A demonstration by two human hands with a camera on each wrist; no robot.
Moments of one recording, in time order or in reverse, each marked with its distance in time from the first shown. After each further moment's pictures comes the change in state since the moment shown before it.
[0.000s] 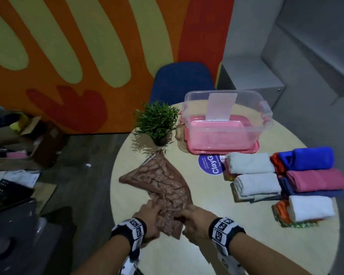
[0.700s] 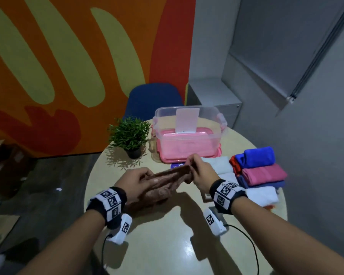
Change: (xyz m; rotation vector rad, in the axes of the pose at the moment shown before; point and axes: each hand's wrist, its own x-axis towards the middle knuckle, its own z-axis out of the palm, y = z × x) left_hand -0.057 0.079 -0.140 -0.453 0.494 0.367; right_hand -0.088 0.015 -0.130 0.366 0.781 0.057
